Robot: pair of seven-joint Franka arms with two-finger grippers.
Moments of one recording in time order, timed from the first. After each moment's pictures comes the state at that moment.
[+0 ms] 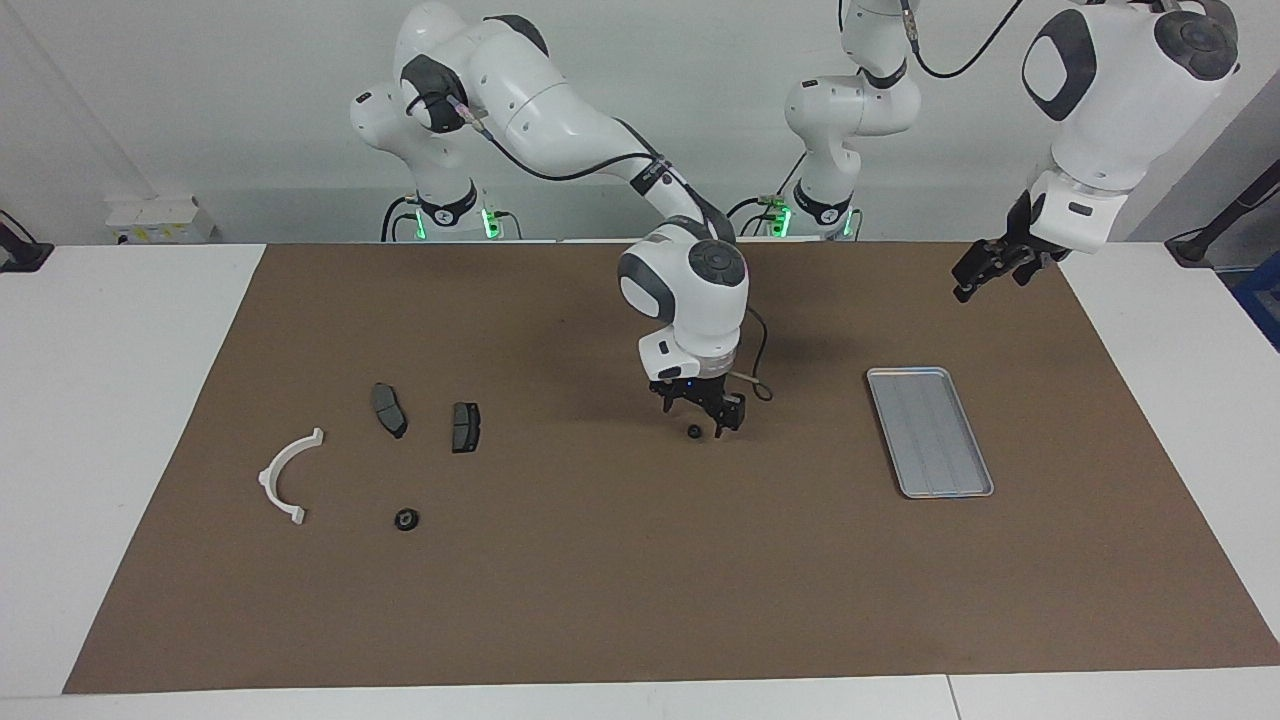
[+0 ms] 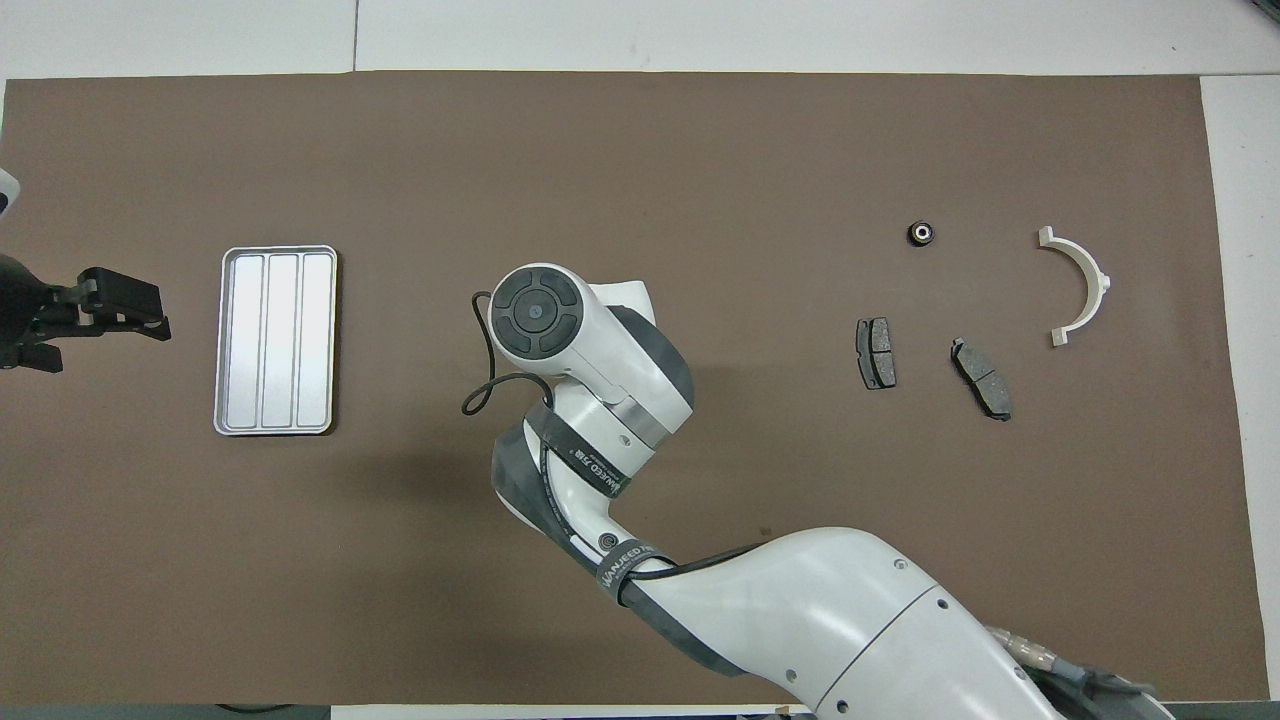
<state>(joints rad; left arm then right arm) -0.04 -0.03 0.02 -1.71 0.00 1.61 -0.24 0.62 0.72 0.10 -1.38 -0.14 2.14 1.35</state>
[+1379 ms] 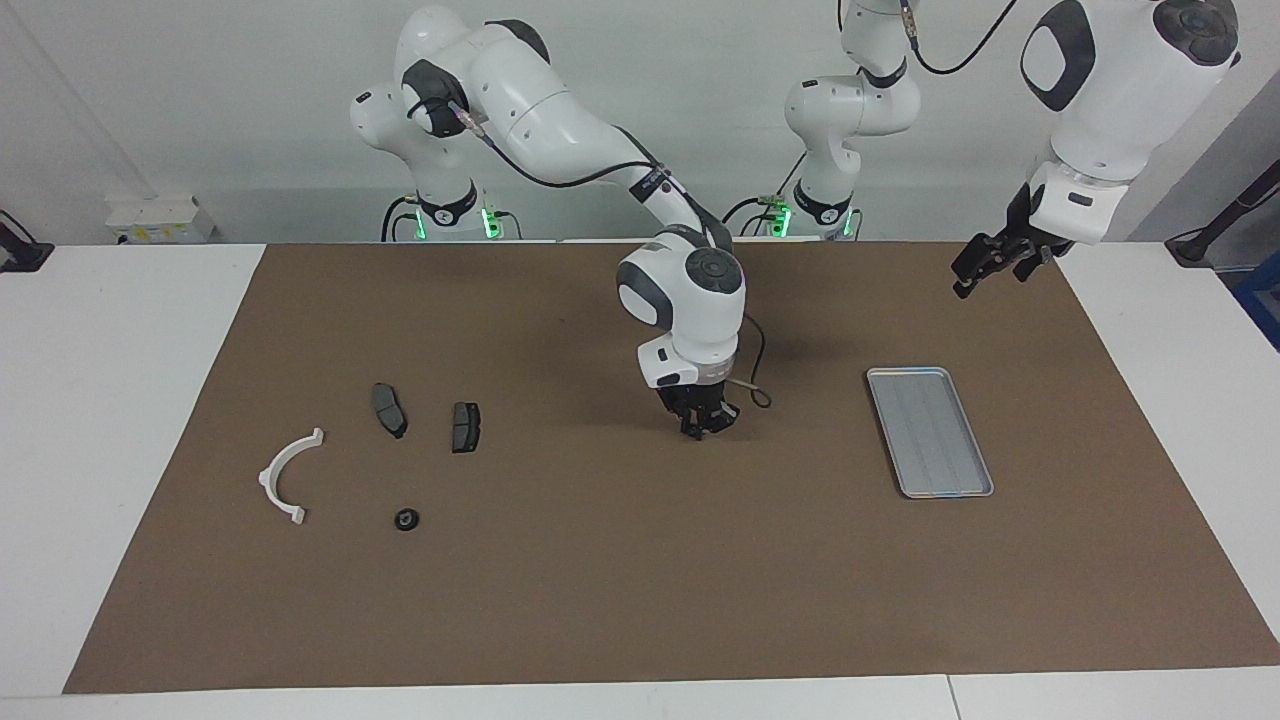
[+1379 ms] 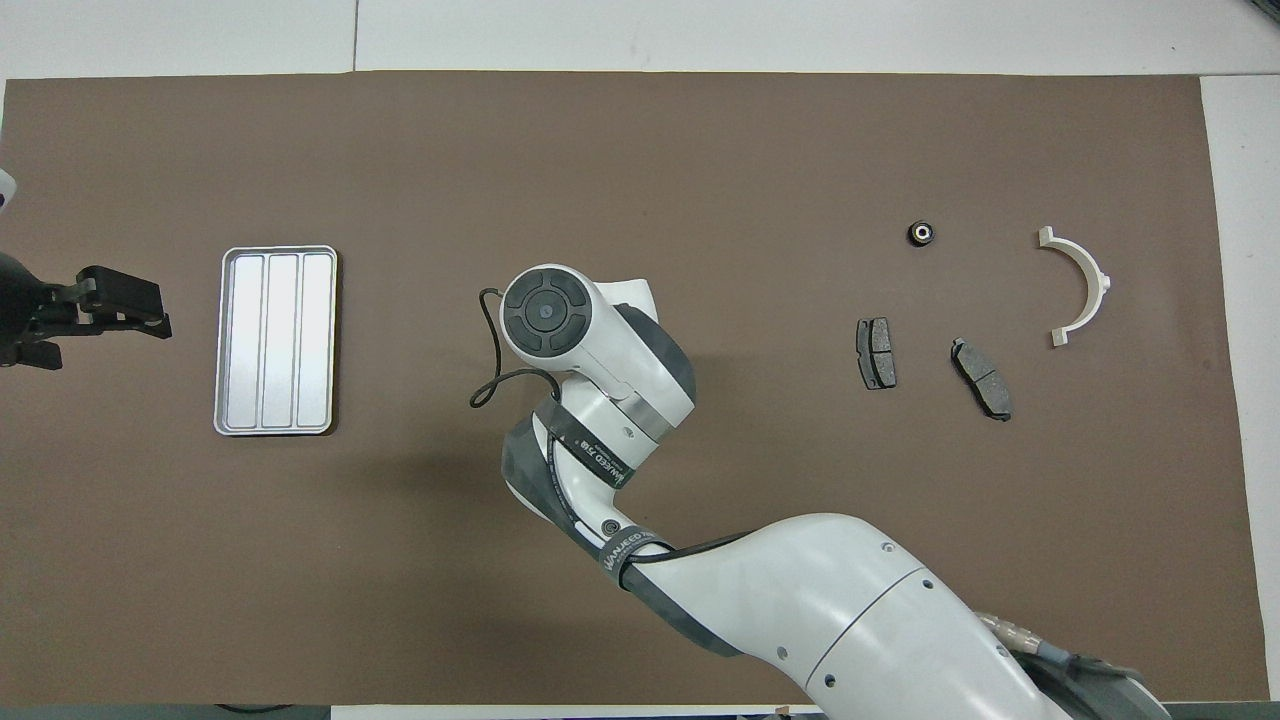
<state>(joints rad) -0.04 -0.04 0.01 -1.70 0.00 1.61 -0.24 0.61 0.73 0.09 -1.38 -0.15 2.17 1.35</state>
